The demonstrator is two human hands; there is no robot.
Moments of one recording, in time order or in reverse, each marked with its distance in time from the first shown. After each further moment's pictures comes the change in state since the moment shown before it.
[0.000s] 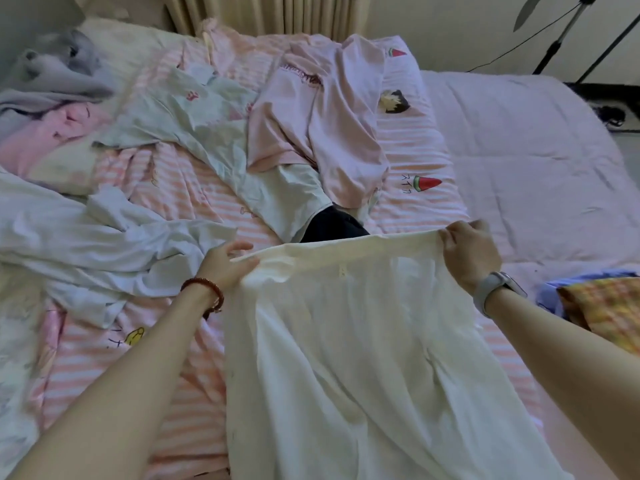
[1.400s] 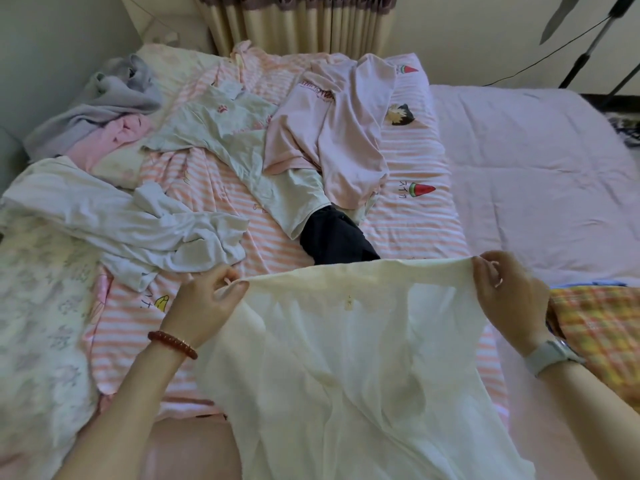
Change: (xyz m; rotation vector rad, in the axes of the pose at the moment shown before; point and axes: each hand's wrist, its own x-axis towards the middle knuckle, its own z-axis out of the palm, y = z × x) left_hand -0.172 0.051 -0.007 0.276 0.243 0.276; right_hand -0.074 0.066 -0.095 0.160 0.322 -0.415
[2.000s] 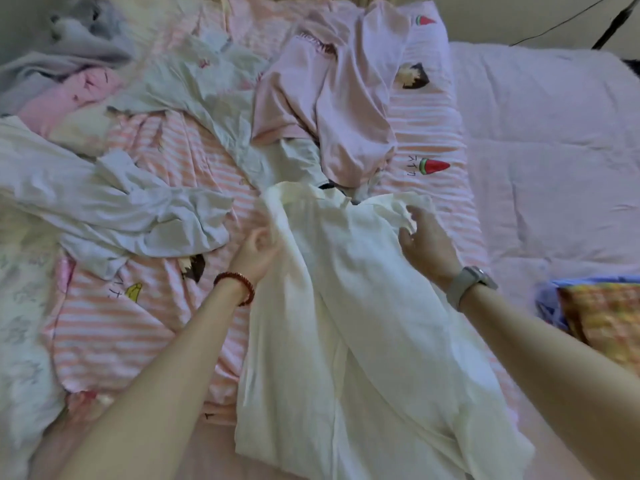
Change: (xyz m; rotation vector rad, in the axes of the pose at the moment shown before) left_hand 0.104 -0.037 0.131 -0.388 -0.143 -0.465; right_hand 0.049 -0.026 0.130 0.102 -0.600 0.167
